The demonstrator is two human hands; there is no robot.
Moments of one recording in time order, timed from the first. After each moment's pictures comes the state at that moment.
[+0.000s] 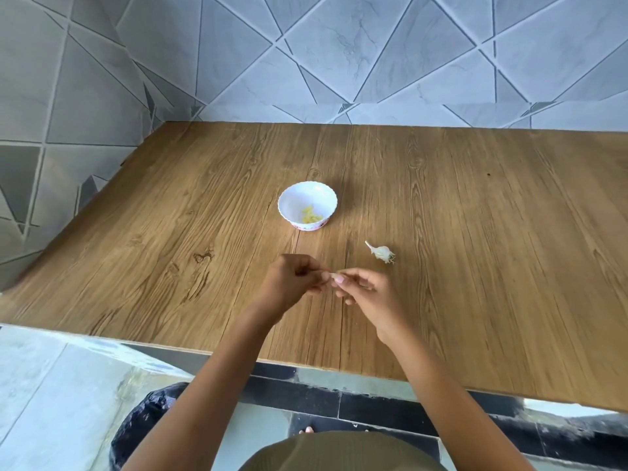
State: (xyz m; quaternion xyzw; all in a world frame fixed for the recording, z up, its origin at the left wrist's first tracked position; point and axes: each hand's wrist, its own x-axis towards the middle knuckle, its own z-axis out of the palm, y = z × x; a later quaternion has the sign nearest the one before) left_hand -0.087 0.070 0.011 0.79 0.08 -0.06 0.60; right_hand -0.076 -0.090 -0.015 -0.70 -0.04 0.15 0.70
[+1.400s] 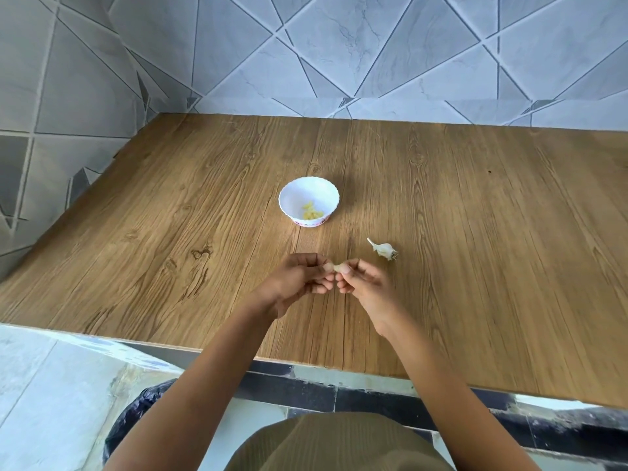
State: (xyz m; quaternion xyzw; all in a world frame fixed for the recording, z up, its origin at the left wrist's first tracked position) left_hand -0.075 0.076 0.002 0.66 0.07 -0.19 0.72; right_hand -0.068 -0.082 -0.020 -0.63 -0.03 0.20 0.75
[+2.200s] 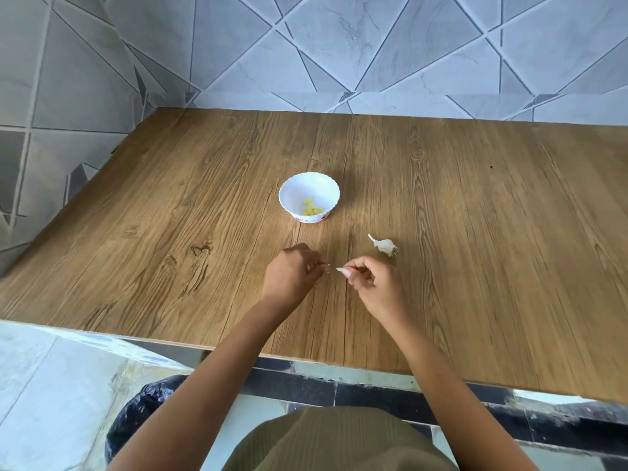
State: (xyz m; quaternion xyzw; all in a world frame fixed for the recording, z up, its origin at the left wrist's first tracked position) left_hand -0.076 0.075 -0.012 0.95 0.00 0.06 0.31; right_hand -0.063 -0.090 -0.037 -0.82 -0.14 0.00 0.55
